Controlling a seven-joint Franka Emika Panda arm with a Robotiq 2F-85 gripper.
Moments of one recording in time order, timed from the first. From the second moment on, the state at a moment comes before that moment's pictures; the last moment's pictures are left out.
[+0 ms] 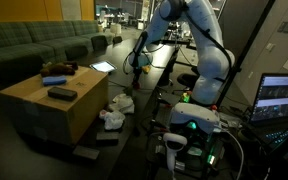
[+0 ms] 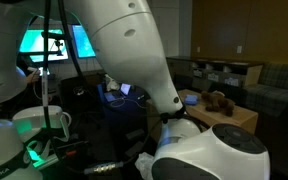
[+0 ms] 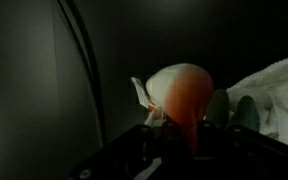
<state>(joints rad) -0.48 0.72 -0.13 -2.05 0.12 2.81 -0.77</state>
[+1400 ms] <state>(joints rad) -0.48 0.63 -0.05 -2.19 -0.07 2.89 -0.56</state>
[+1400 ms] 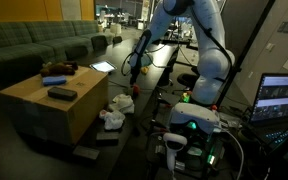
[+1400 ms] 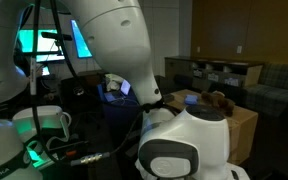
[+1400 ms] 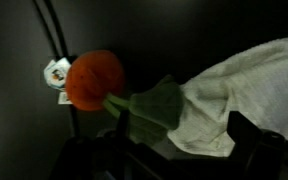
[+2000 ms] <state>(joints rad) -0.50 0.67 0.10 -2.34 -0.05 3.05 -0.47</state>
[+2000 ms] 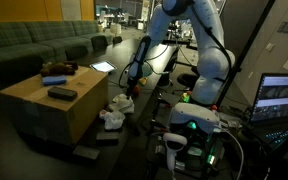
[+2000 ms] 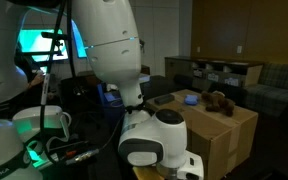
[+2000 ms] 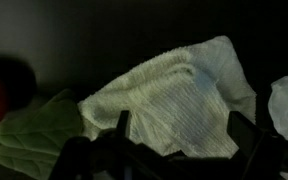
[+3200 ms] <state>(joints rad) -0.54 0.87 0.12 -2.30 -0.10 3.21 -0.35</state>
